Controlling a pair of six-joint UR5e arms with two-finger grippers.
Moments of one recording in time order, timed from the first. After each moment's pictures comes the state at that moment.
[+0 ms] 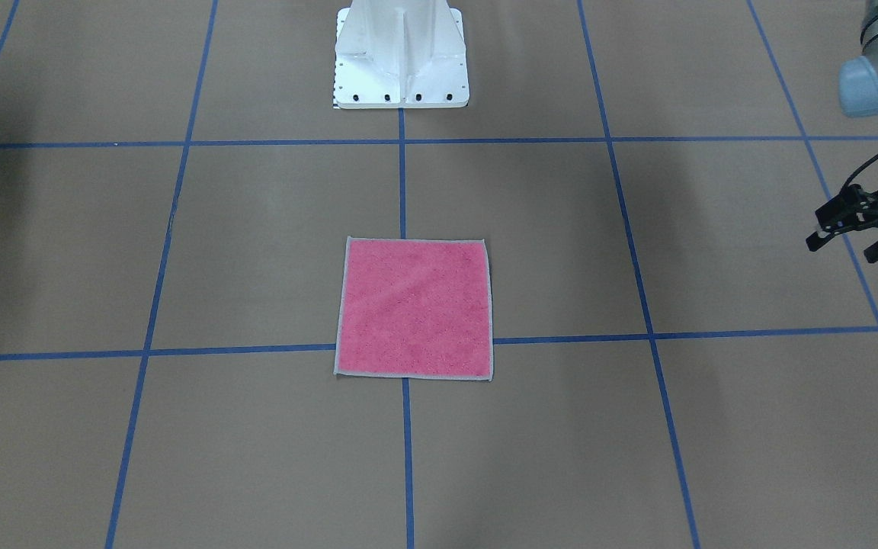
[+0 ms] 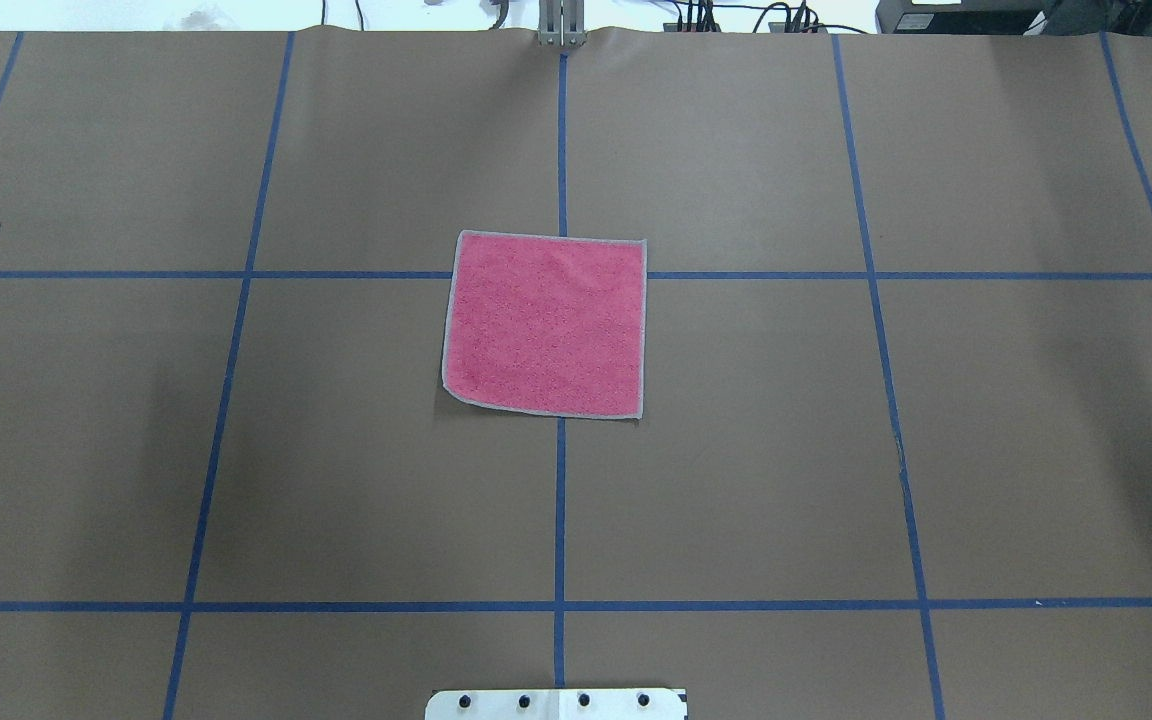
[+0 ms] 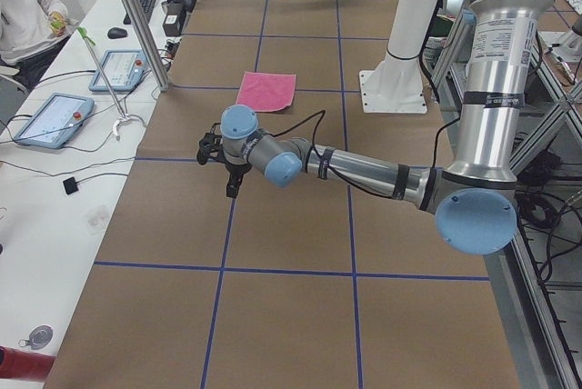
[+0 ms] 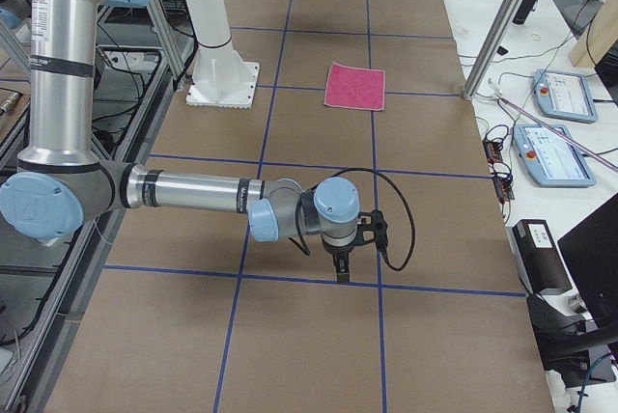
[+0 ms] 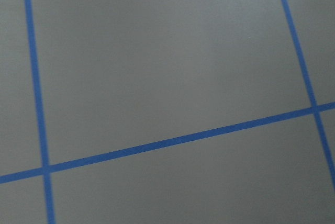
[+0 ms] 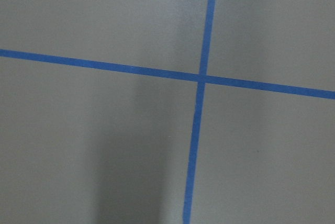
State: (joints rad) left arm -1.23 -1.67 -1.69 -2.03 -2.37 -0.60; right arm 1.38 -1.65 1.75 -1.31 2.39 0.33
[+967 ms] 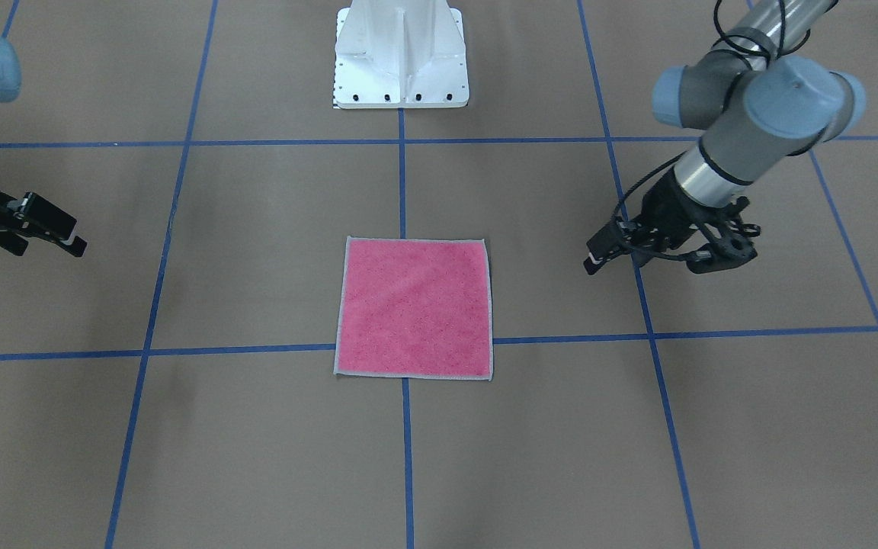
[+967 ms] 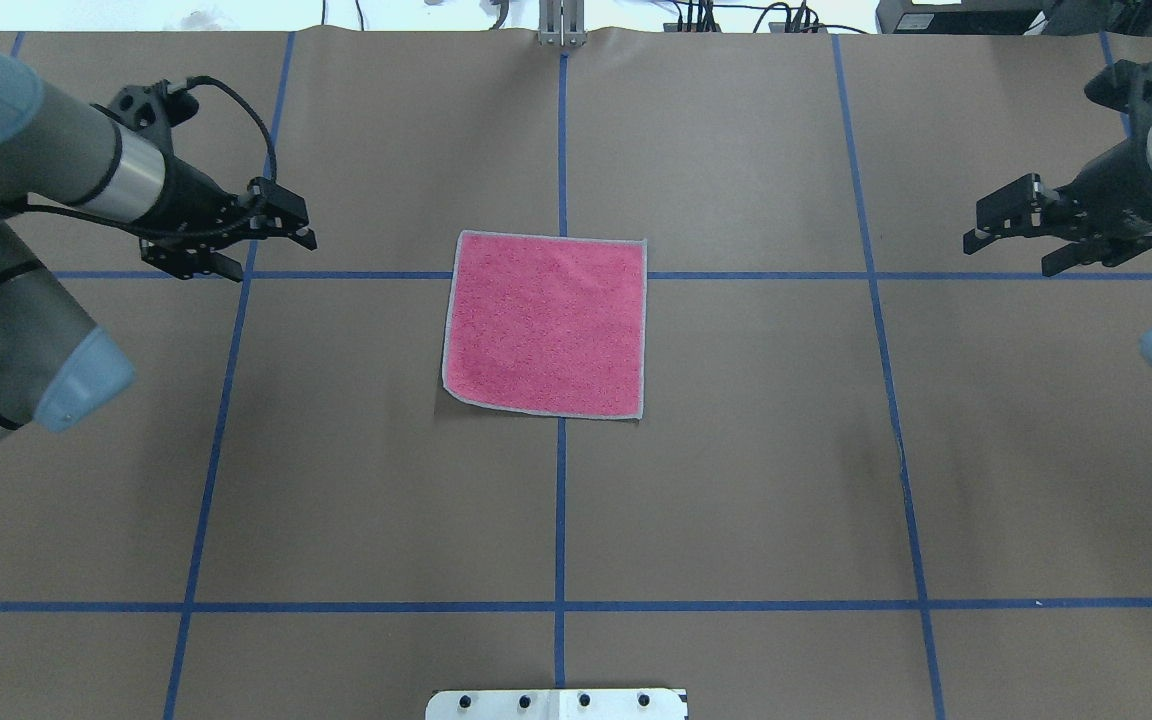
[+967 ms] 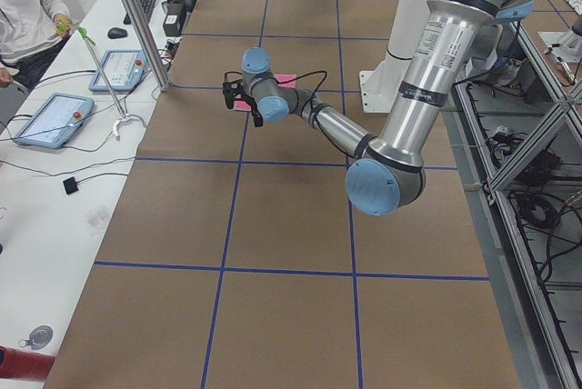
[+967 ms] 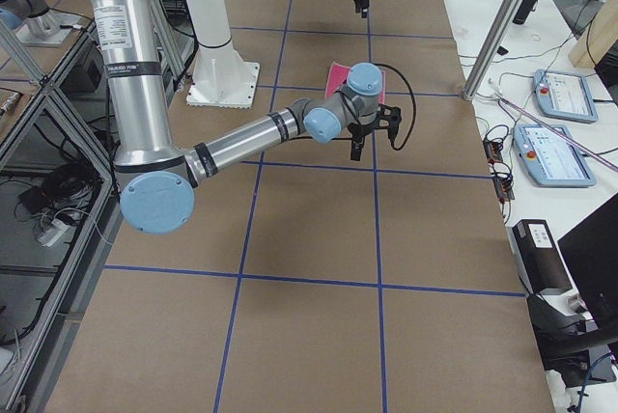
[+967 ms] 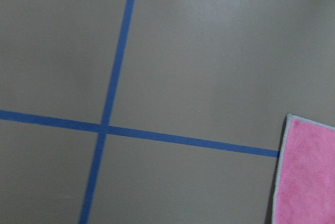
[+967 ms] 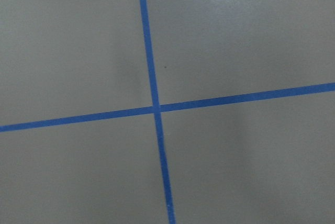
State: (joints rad) left arm -0.85 -1.96 -1.69 -2.06 -2.15 -1.41; right arm 1.06 -1.40 1.85 -1.31 2.32 1.05
